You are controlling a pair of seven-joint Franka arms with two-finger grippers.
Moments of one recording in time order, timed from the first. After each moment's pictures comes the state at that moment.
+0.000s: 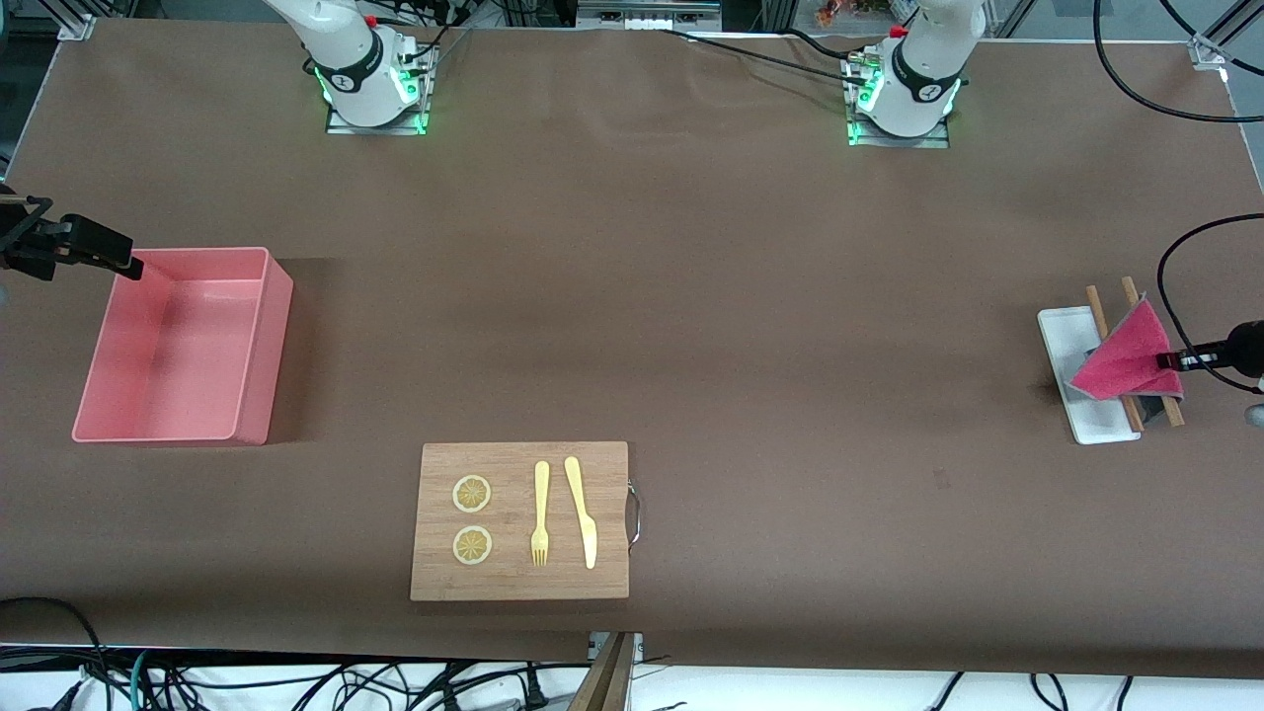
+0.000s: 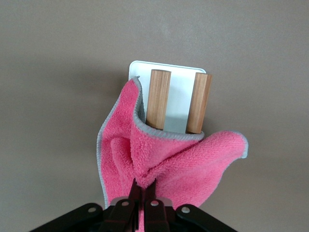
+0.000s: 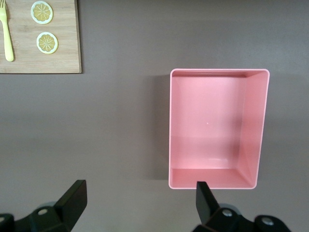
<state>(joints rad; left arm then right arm) 0.51 0.56 -0.07 -1.54 0.05 1.87 0.20 0.00 0.16 -0.06 -1.41 0.01 1.51 -0.08</state>
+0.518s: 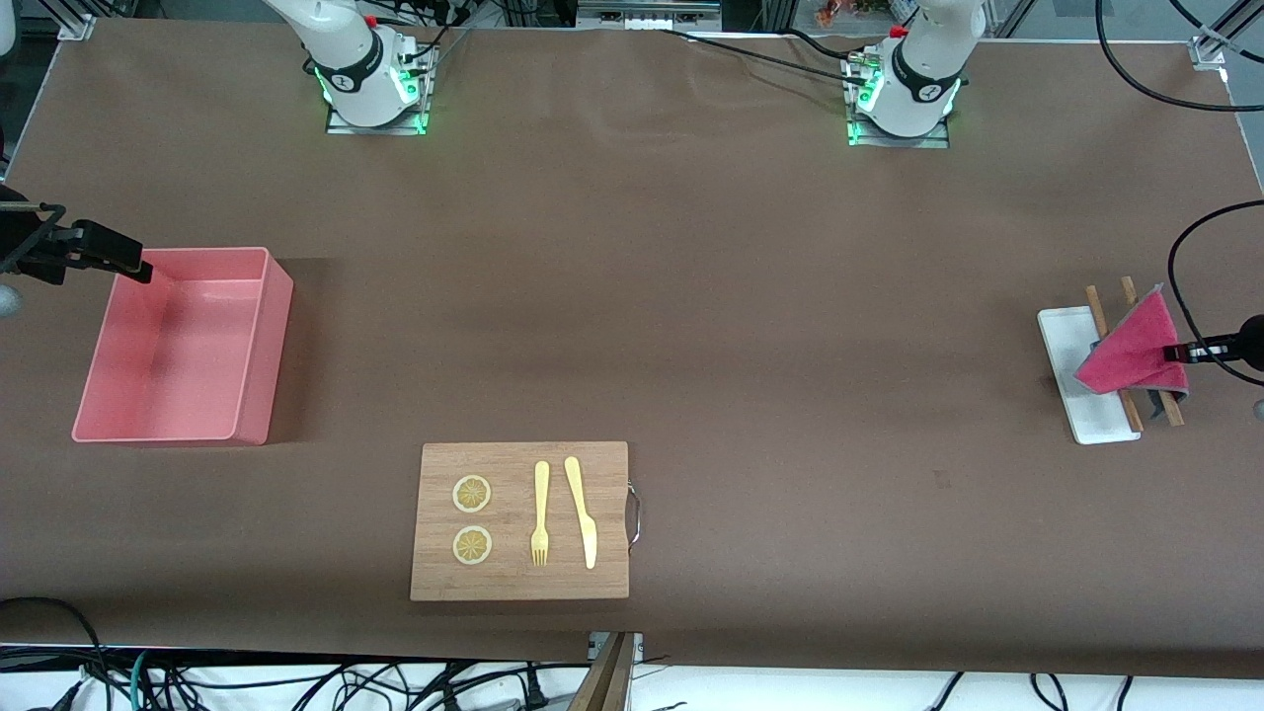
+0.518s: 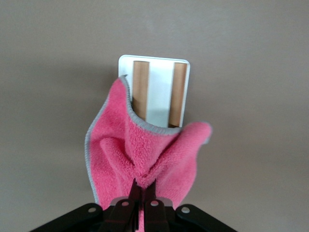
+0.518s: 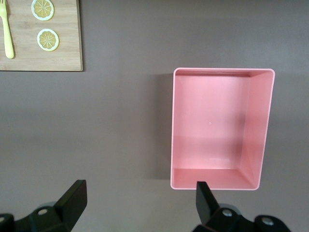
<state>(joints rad) 0.51 0.52 -0.10 -1.50 0.04 1.75 0.22 0.00 0.18 -0.05 -1.41 0.01 1.51 -0.07</state>
